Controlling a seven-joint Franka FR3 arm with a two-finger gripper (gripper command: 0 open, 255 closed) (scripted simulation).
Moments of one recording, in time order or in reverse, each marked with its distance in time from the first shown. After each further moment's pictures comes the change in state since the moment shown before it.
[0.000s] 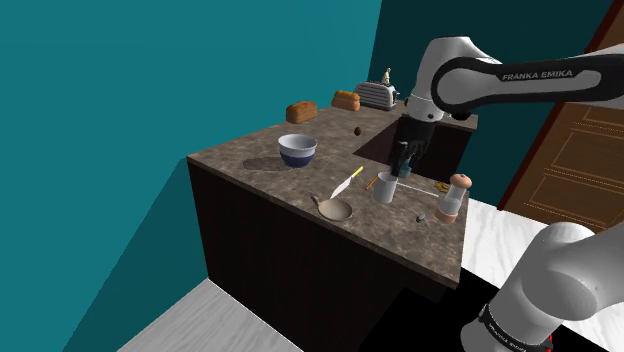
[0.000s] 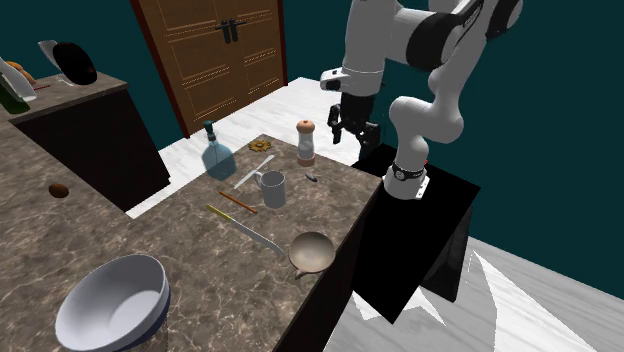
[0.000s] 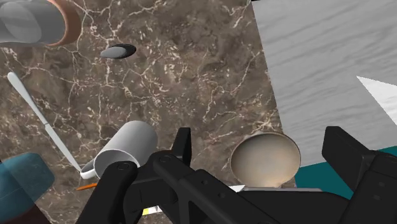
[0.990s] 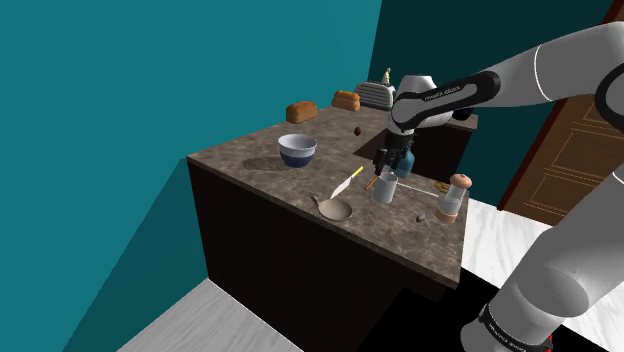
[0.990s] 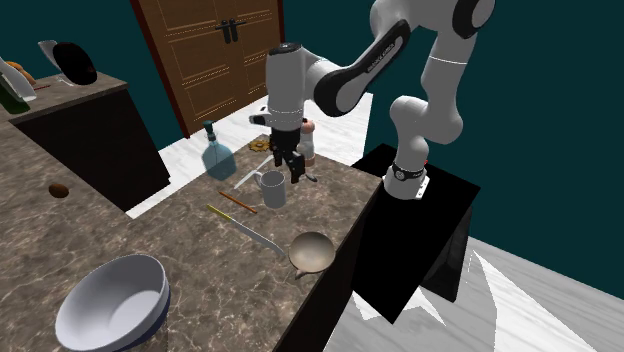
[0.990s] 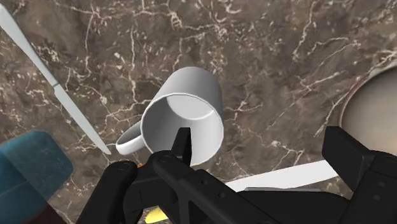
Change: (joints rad) arm -0.082 0.477 -0.172 0.173 0.000 0.325 -0.174
